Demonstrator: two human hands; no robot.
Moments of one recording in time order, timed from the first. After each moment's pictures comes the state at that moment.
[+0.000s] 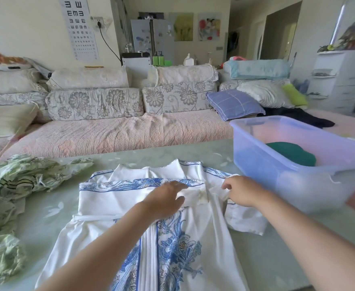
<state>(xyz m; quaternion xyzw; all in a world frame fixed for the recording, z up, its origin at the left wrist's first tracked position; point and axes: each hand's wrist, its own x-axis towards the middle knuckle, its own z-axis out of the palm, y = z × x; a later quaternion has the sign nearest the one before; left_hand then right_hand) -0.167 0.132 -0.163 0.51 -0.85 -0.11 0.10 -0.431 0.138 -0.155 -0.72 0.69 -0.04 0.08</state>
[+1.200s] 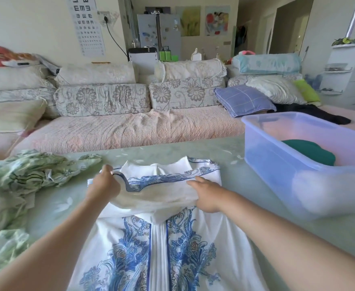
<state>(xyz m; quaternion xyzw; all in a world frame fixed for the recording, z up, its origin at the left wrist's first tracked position) -0.016 0.085 -0.158 0.80 -0.55 -0.10 0.22 -0.324 0.112 -0.176 -0.79 0.59 0.01 0.13</state>
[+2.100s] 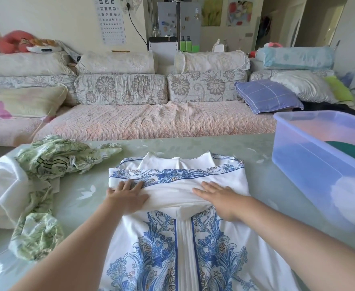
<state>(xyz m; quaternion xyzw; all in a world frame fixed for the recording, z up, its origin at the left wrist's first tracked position) 0.019 0.093 -0.209 0.73 -0.66 -0.10 -0.12 -0.289 0.098 -0.204 -0.85 0.51 0.11 0.10</state>
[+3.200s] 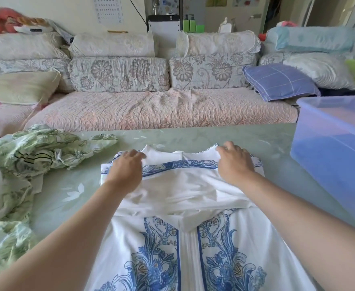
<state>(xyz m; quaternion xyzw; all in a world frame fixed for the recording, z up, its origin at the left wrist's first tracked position) 0.023 0.017 -0.216 0.65 -0.73 0.07 0.20 -0.296 -0.016 -0.214 -0.75 0.65 -0.10 -0.12</state>
